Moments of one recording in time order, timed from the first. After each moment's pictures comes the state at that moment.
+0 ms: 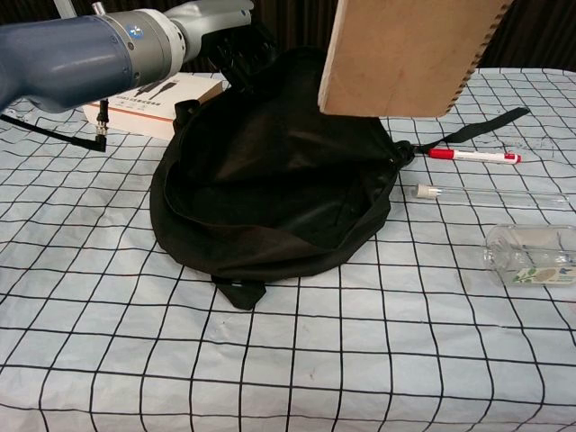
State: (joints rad) left arm -1.07 -1.59 -0.33 -1.37 0.83 0.84 0.23; right arm 0.64 -1.15 0.21 -1.57 -1.61 1.50 0.04
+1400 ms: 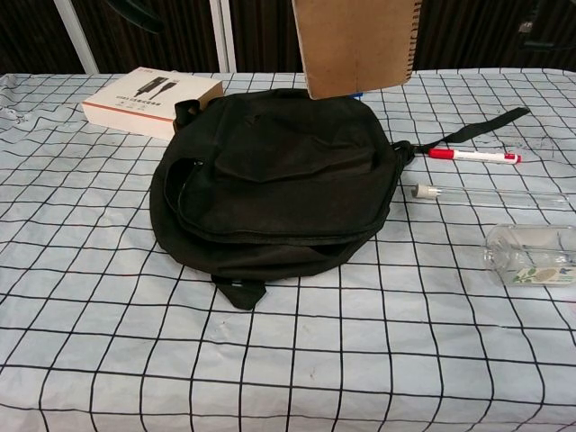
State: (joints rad) left arm -0.85 -1.04 -0.38 -1.86 0.94 0.76 -0.05; right arm 0.93 -1.53 0.33 -1.06 -1.51 1.26 -0.18
